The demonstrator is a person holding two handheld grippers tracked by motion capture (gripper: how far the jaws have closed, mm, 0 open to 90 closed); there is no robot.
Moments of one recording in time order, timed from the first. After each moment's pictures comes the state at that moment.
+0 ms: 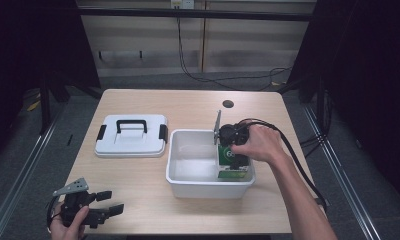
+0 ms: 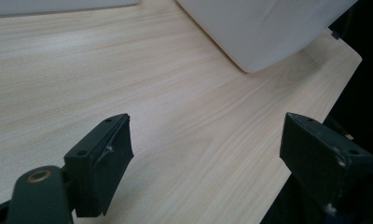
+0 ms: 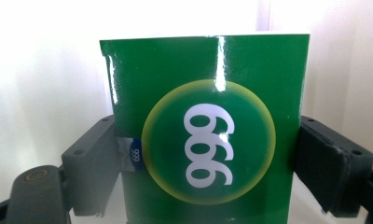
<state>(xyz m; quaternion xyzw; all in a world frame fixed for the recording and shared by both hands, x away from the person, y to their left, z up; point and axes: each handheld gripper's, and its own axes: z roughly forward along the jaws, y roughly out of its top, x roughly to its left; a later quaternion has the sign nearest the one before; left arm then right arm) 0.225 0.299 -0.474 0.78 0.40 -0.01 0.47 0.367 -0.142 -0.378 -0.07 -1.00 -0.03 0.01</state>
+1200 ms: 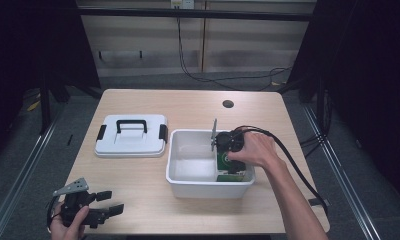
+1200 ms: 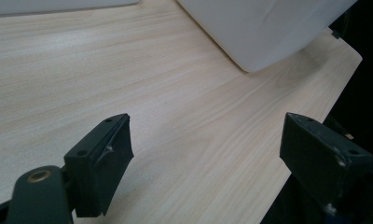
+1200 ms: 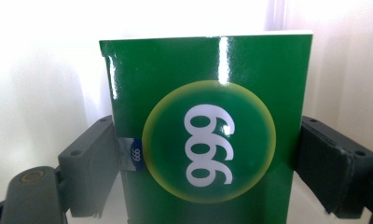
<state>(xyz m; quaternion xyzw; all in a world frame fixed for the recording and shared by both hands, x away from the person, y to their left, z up) 0.226 0.299 -0.475 0.78 0.40 -0.01 0.47 0.369 -0.137 -0.410 -0.07 -1.00 -0.01 0.01</state>
